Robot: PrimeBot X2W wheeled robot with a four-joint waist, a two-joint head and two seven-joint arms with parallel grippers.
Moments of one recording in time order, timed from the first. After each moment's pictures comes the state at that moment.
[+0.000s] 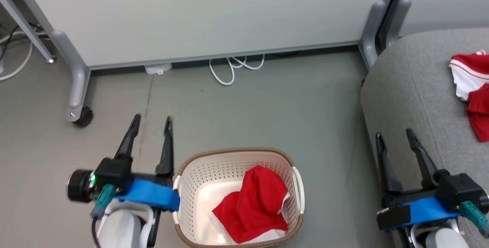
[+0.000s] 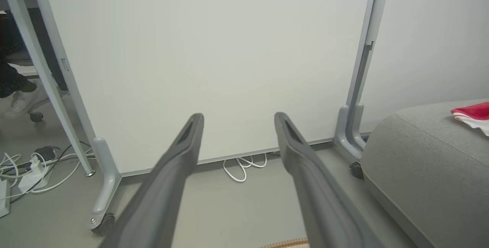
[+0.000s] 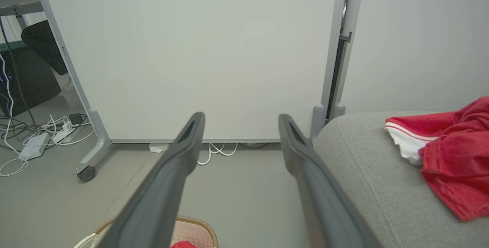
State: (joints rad) left arm -0.20 0.05 -0.09 0.29 -0.10 -0.12 -0.26; right arm -0.09 -0.05 -0.04 0.14 0.08 0.13 -0.26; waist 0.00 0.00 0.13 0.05
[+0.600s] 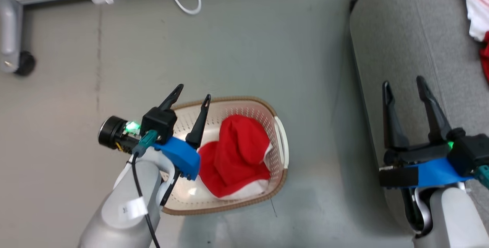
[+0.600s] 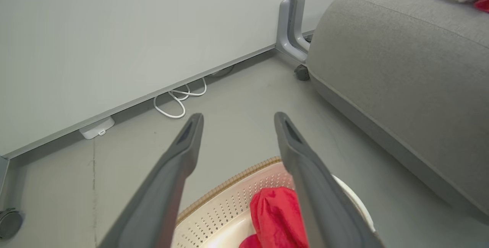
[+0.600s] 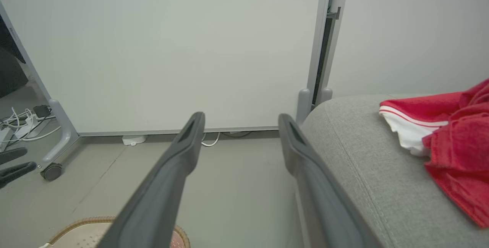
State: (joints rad) left arm -0.56 0.14 -0.44 0.68 -0.20 -0.13 -0.26; right arm -0.25 -0.05 -0.04 0.08 0.08 0.13 -0.26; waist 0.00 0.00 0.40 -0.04
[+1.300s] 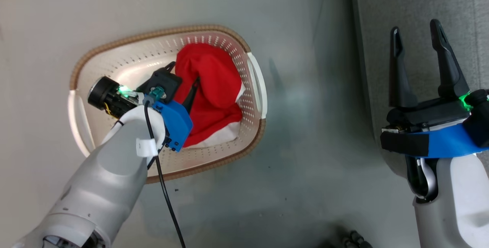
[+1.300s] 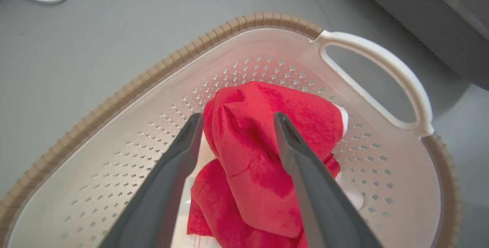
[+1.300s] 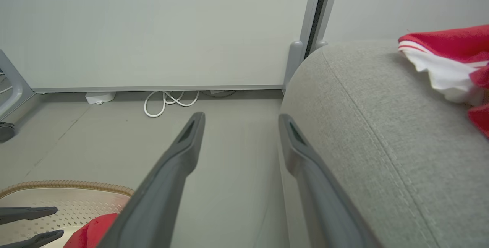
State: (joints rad) left arm -0.91 0.16 -0.83 1.10 -0.40 -0.13 -0.25; right arm -0.40 -0.05 -0.02 0.00 0.08 0.13 -0.26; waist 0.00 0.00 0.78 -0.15
